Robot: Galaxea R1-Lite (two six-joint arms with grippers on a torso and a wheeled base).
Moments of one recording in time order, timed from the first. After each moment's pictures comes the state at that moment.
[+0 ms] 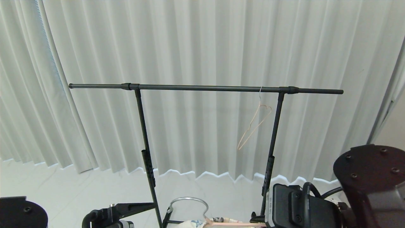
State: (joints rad) left arm -0.90 1.15 -0.36 -0.22 -0.01 0.44; right arm 1.13 1.44 -0.77 -0.04 0.00 -0.30
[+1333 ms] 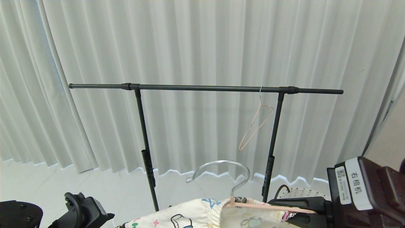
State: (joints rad) left arm -0.50 1.10 -0.18 -0.22 -0.08 0.24; right arm 1.08 1.26 -0.71 -0.17 0.11 -0.30
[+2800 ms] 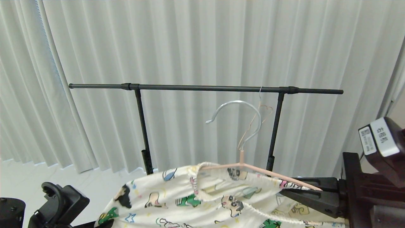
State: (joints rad) left arm -0.32 1.08 -0.15 -0.28 -0.08 0.18; right arm 1.04 1.22 -0.72 -0.22 0.07 -0.13
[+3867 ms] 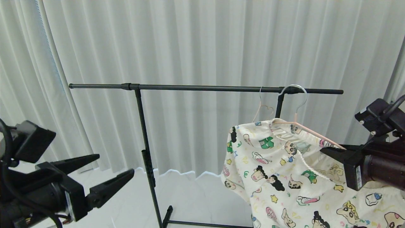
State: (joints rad) left arm -0.32 1.05 -0.45 -0.29 -0.13 0.04; right arm 0.59 1.21 -0.67 -0.18 -0.12 -0.13
